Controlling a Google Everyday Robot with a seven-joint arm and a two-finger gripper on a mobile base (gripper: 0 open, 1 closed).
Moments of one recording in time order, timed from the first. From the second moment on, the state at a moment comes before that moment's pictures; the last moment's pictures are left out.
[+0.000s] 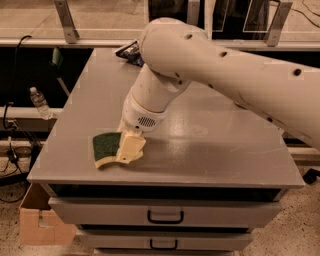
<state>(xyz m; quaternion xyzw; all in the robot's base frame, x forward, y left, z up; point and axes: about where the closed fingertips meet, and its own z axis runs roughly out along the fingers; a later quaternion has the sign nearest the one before) 0.478 0.079 0.828 -0.73 0.65 0.16 0.17</state>
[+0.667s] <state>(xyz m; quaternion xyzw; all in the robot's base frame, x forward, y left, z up) 0.521 0.057 0.912 -0.70 0.66 0.13 0.26</state>
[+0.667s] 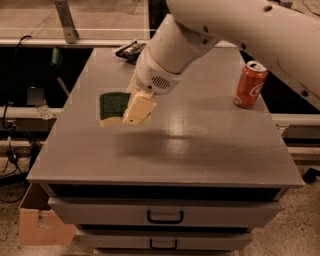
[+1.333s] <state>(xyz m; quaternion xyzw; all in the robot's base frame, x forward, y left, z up) 0.526 0.054 0.914 -0.69 0.67 0.11 0.27</state>
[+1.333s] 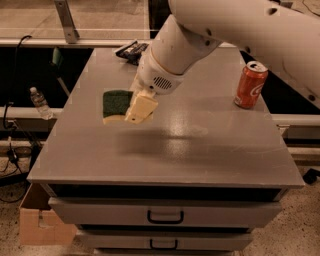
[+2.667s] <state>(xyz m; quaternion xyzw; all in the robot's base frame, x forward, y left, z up) 0.751 0.007 0.934 -0.62 0.72 -0.01 0.30</state>
